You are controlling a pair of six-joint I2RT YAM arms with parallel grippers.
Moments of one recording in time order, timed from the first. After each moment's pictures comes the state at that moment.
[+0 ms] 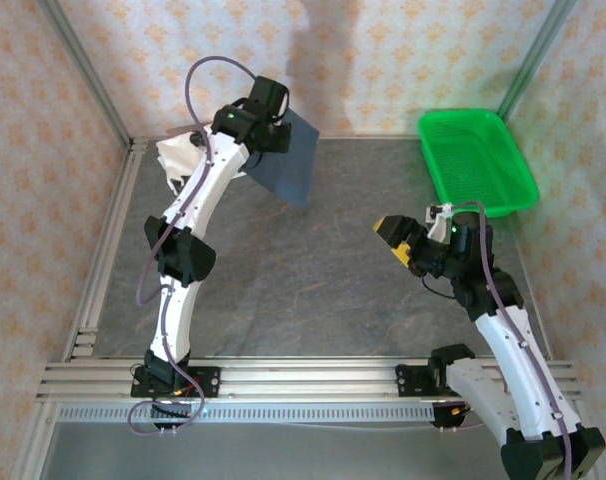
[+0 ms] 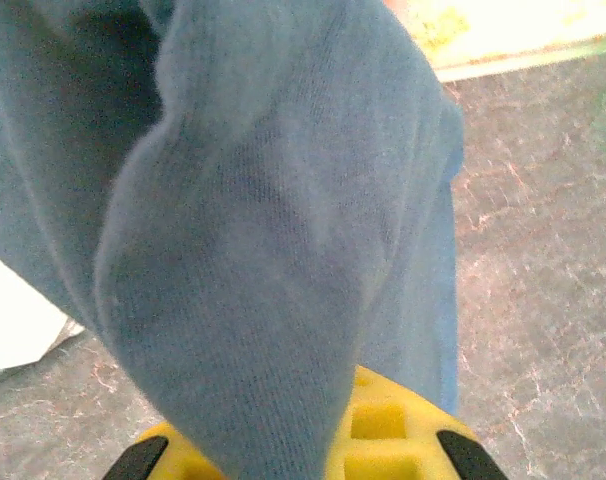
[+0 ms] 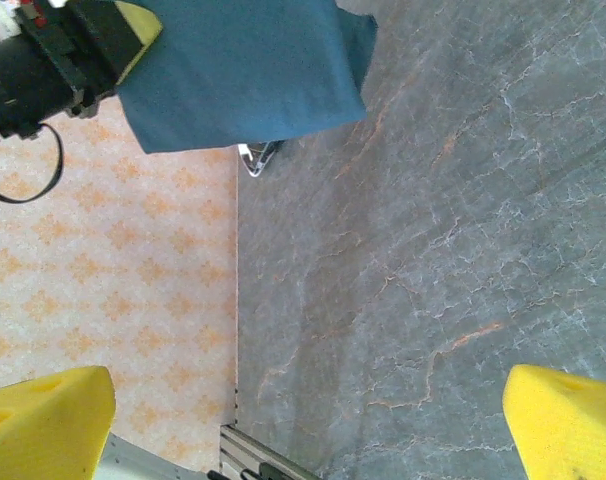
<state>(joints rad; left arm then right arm) -0.36 2.21 2.52 -1.14 -0.17 -0.20 0.19 0.76 0.79 -0.54 -0.58 0.92</state>
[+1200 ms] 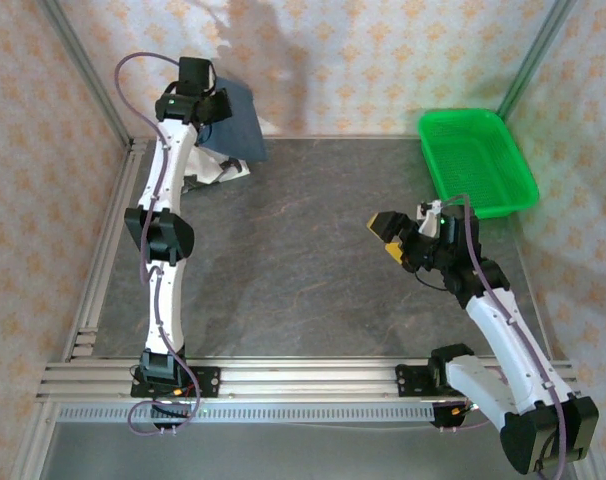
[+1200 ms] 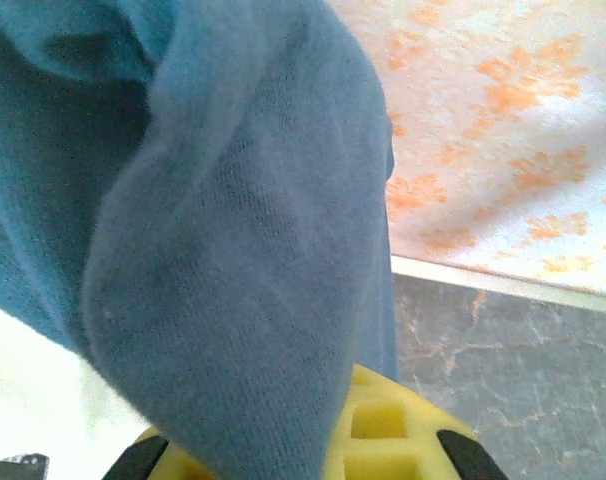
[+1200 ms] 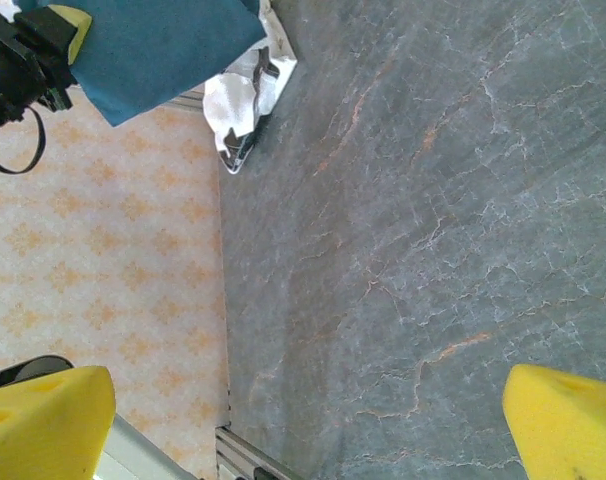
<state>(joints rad) -0.03 2.39 2.71 -0.98 0.00 -0.36 0.19 0.87 0.75 -0.44 -0.59 0.93</state>
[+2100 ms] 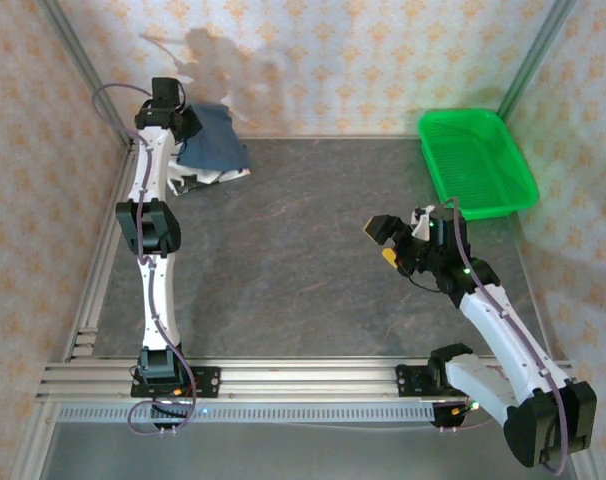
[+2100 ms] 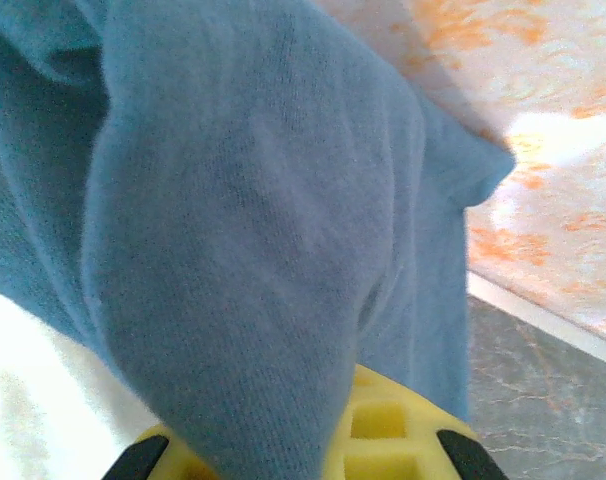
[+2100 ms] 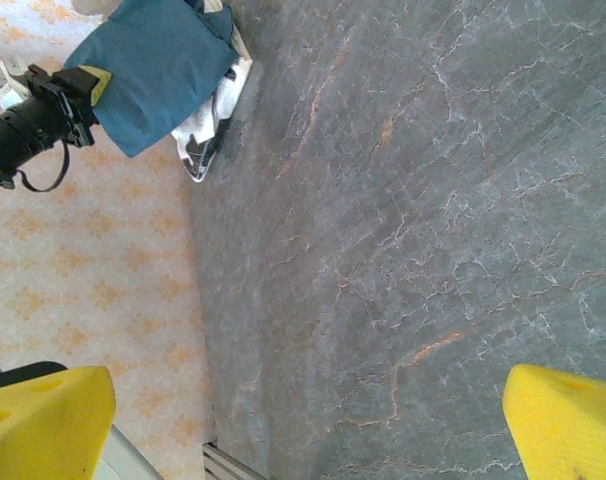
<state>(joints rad) 0.14 2.55 2.68 -0.93 0.02 -0.47 0.25 0.91 0.71 -0.40 -0.51 0.98</state>
